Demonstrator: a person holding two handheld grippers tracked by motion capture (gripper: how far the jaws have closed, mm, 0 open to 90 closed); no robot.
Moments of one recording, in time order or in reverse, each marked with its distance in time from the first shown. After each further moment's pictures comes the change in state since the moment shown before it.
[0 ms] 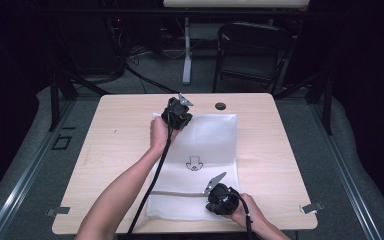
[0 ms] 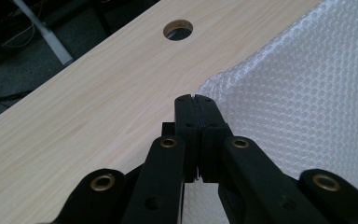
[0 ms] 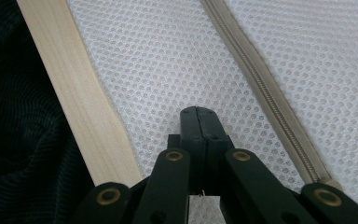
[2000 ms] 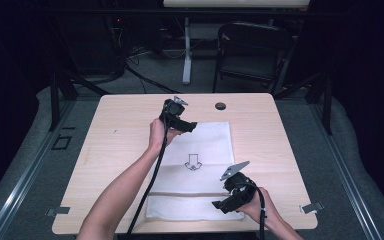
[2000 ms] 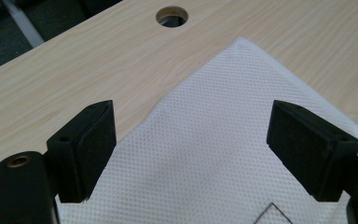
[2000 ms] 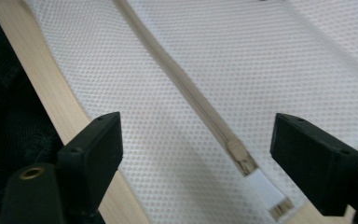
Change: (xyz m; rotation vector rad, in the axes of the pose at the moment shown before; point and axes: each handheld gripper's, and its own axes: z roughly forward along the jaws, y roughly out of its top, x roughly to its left) left arm 0.018 -0.017 0.013 -0.008 -0.103 -0.091; right arm -0.025 -0.012 -0.049 -0.129 -0.057 0.110
